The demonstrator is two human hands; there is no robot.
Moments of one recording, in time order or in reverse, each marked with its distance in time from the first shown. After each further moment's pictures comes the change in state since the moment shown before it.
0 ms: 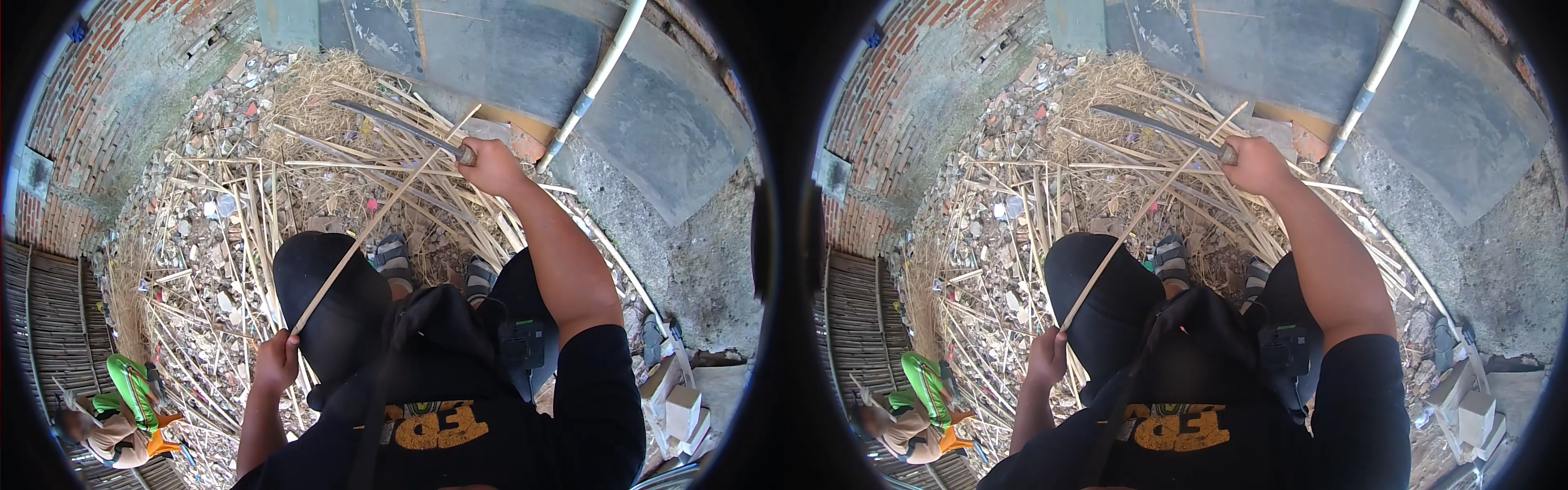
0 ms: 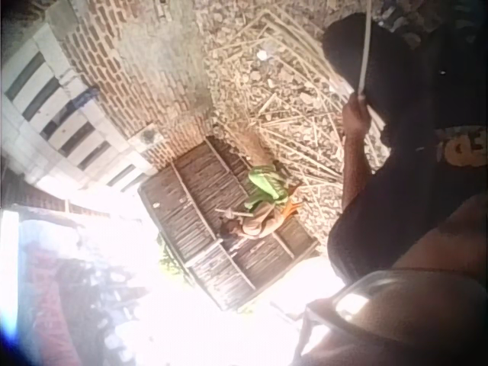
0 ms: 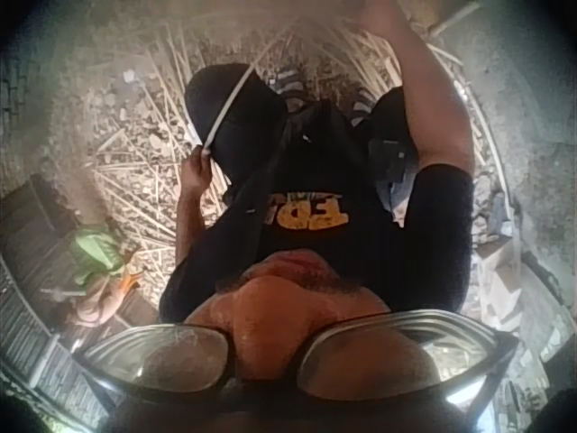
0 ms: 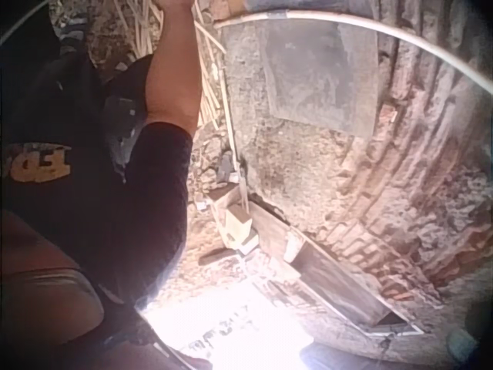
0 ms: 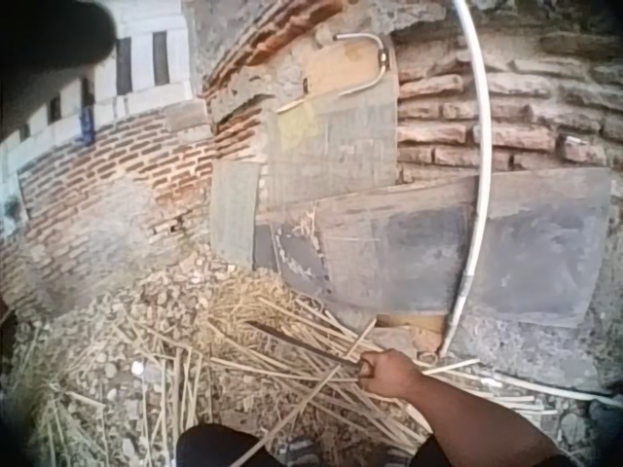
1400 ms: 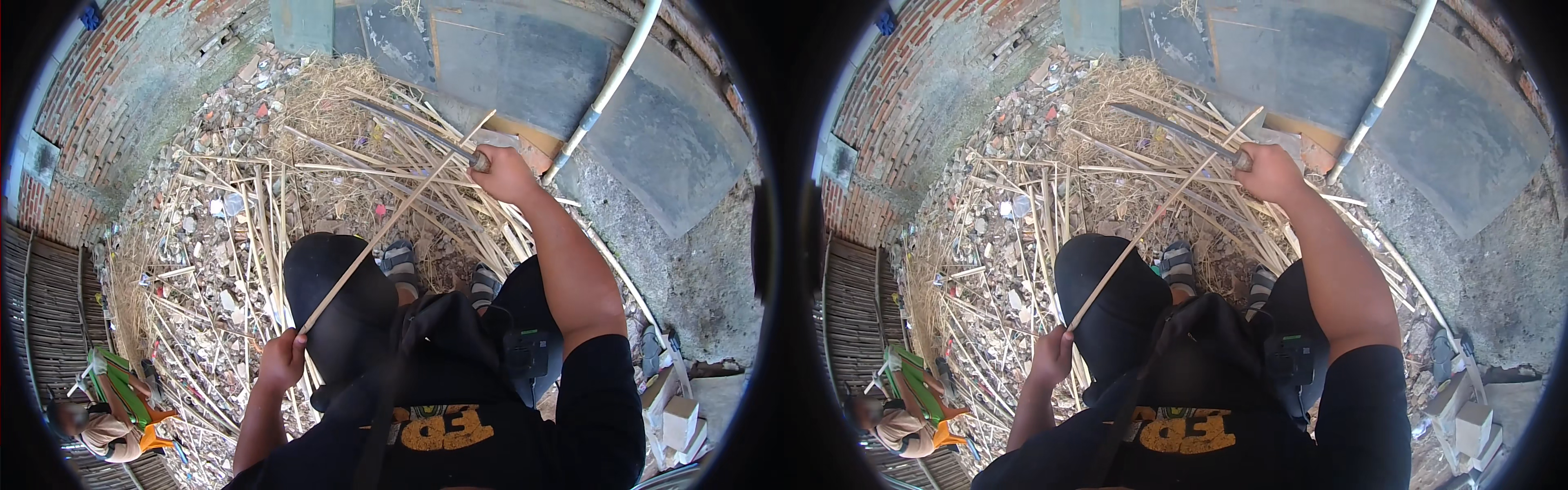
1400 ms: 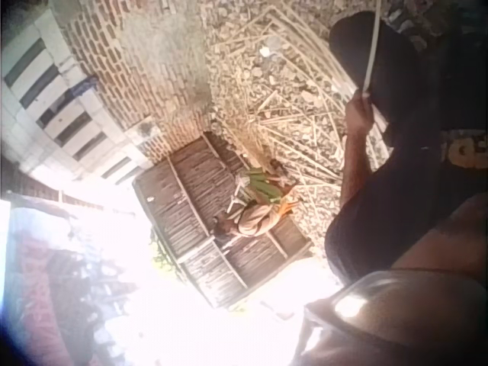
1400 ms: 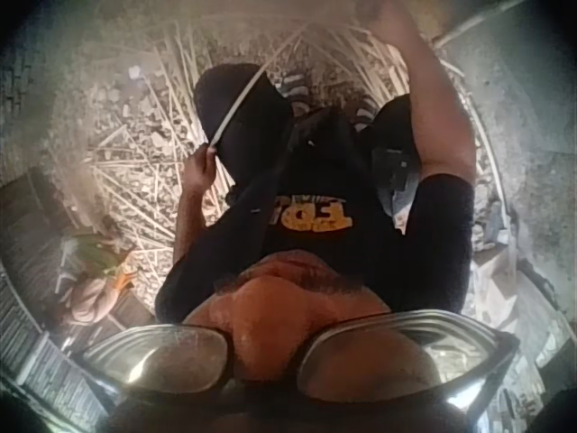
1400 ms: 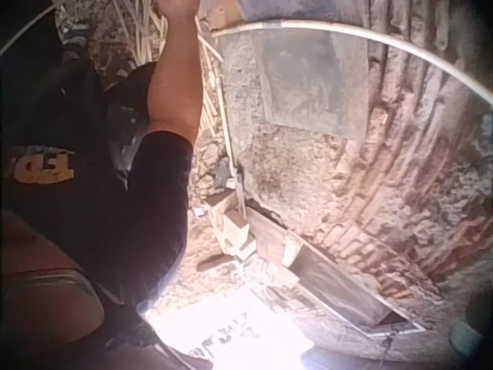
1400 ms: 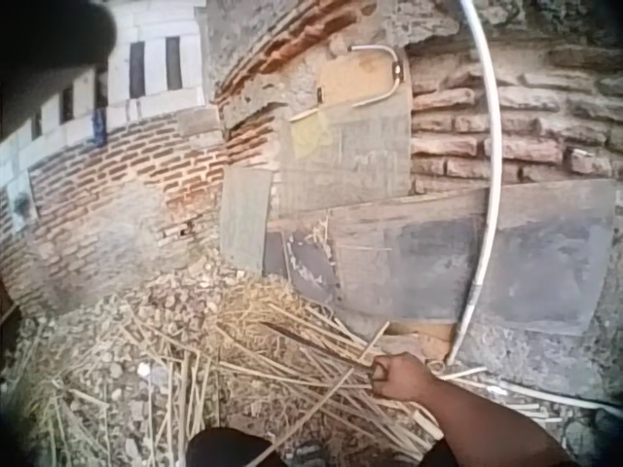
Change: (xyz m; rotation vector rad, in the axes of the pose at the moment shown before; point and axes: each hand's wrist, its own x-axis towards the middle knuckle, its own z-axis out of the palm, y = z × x) left_hand -0.001 -0.003 -0.003 -0.008 -0.020 -0.018; right_hand -0.005 -0.014 -0.012 0.034 0.019 -0.006
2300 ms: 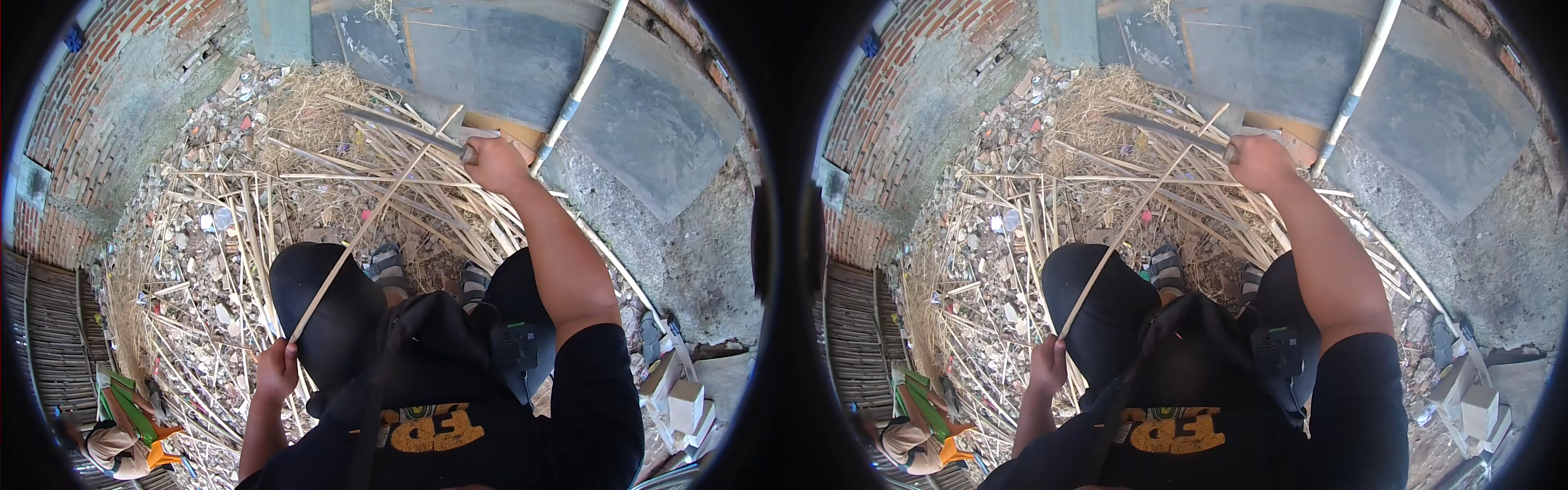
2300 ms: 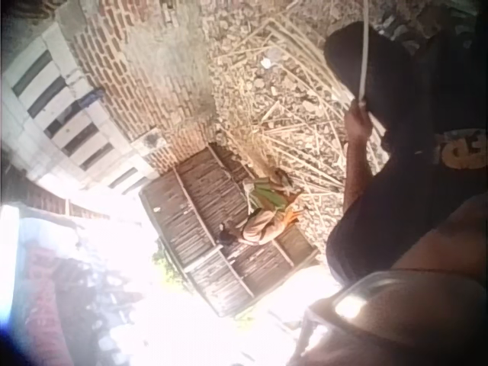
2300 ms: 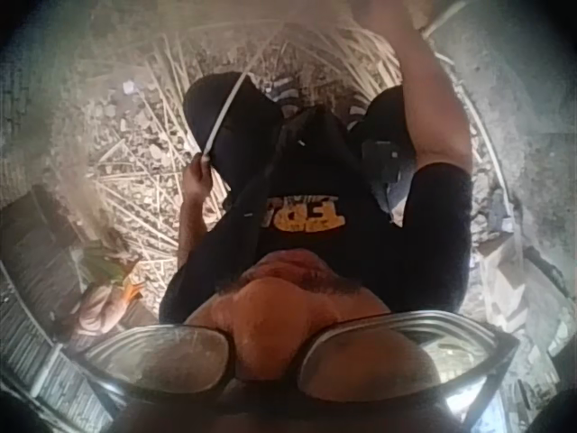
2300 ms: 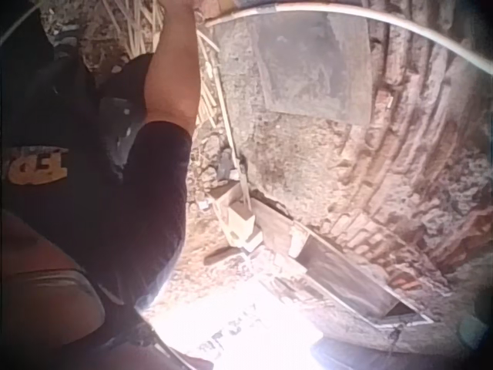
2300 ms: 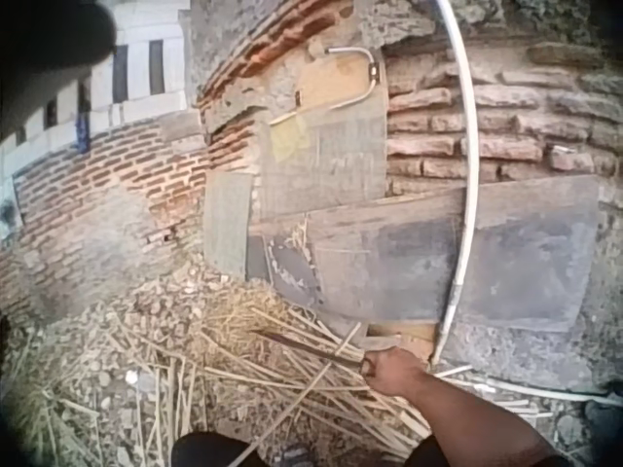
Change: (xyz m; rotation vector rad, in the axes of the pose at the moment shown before) left_hand -0.001 -0.003 0.009 -0.022 0.032 0.044; right_hand 0.001 0.017 -0.017 -0.220 0.017 0.059
